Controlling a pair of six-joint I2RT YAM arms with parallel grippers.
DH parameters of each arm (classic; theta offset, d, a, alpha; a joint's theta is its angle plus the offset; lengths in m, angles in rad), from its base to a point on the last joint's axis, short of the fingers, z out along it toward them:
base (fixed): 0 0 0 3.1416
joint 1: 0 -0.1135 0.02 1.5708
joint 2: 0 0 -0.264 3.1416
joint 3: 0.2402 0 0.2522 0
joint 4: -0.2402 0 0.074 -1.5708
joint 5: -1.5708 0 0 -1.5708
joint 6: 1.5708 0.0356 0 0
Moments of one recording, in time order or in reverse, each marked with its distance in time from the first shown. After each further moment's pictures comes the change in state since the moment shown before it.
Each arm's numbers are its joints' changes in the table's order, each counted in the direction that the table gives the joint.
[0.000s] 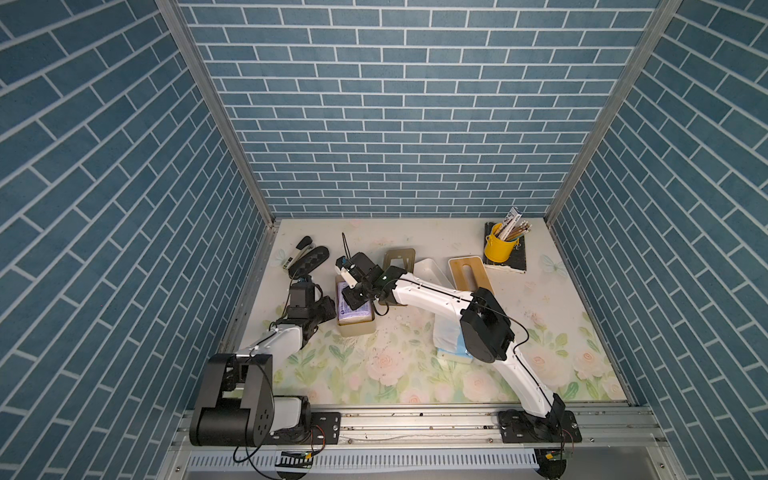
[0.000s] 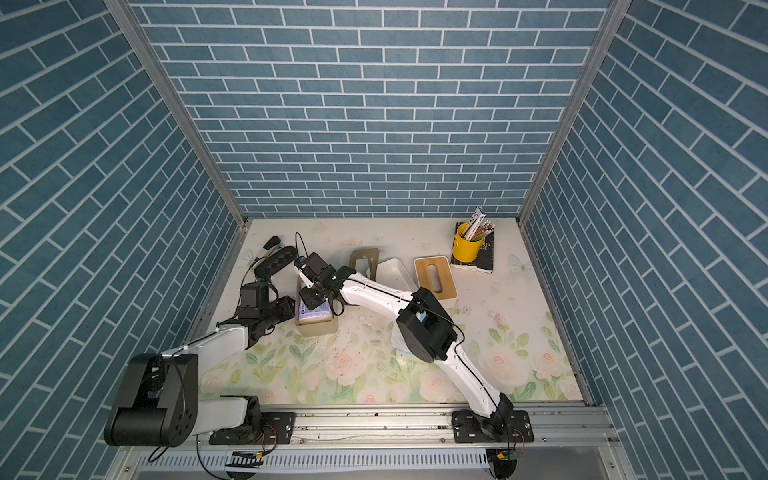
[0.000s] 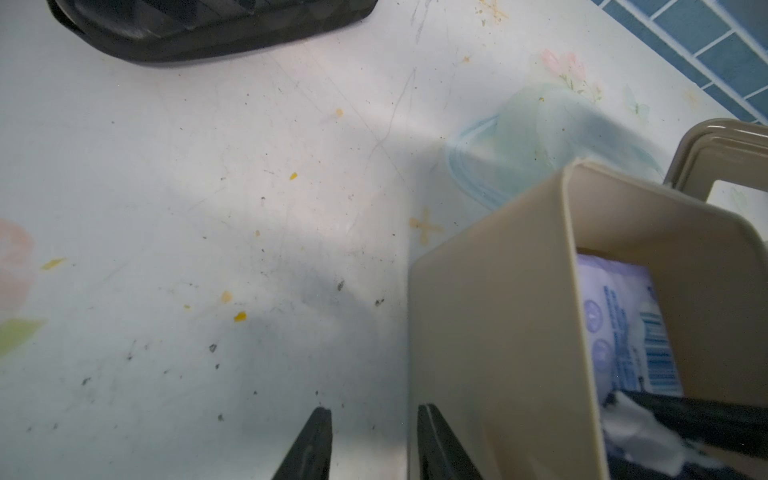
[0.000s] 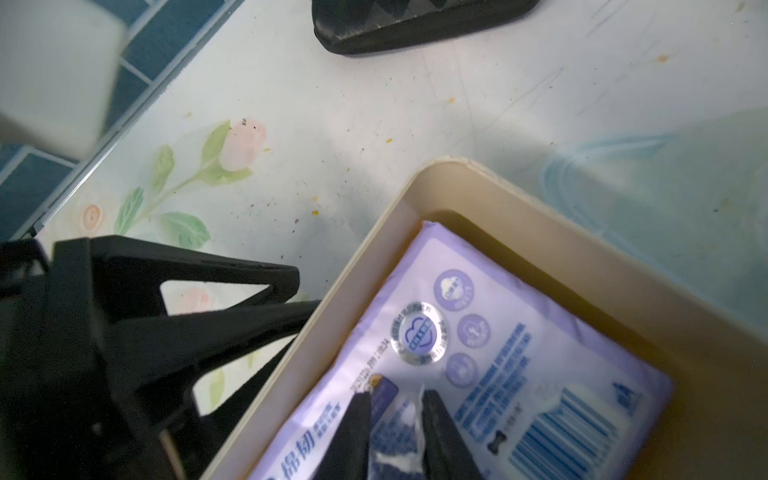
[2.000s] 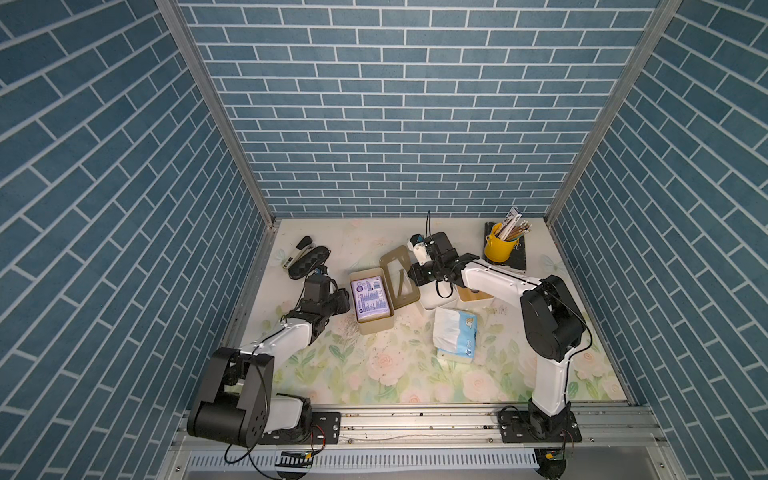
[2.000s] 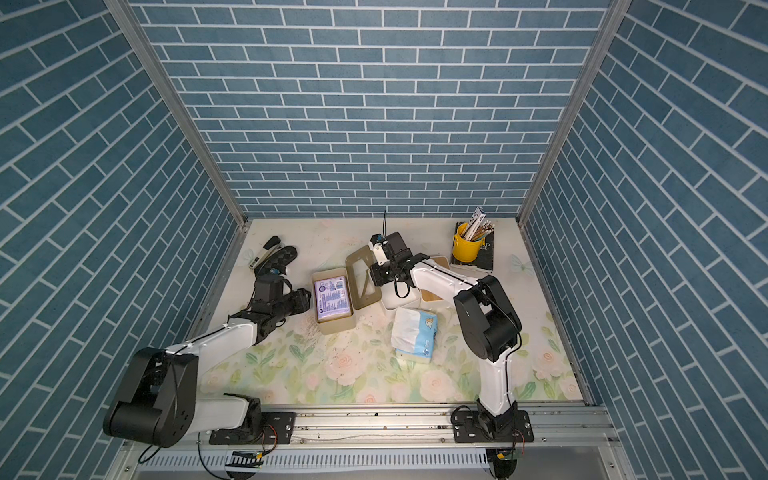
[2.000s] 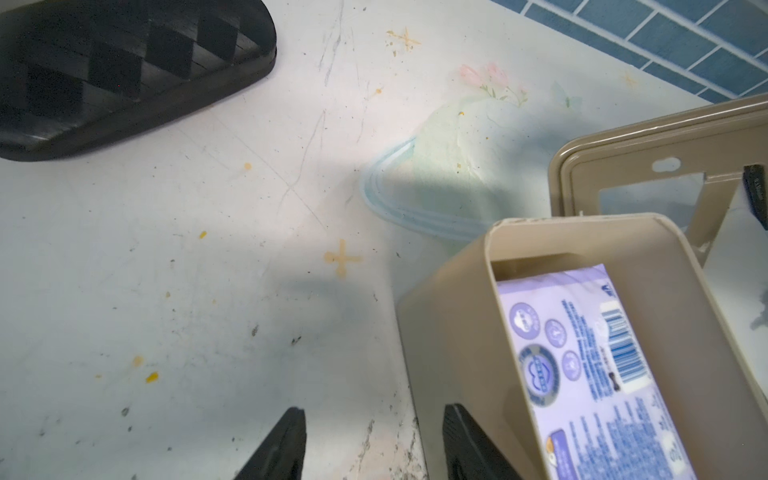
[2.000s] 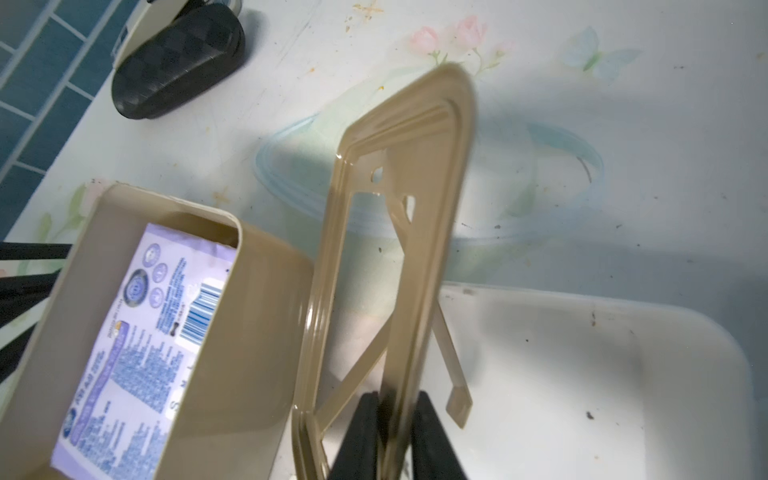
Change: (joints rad) left arm 0.142 0.007 0.071 0.005 0.098 0.034; right arm 0.386 -0.423 -0.642 0.262 0.131 -0.034
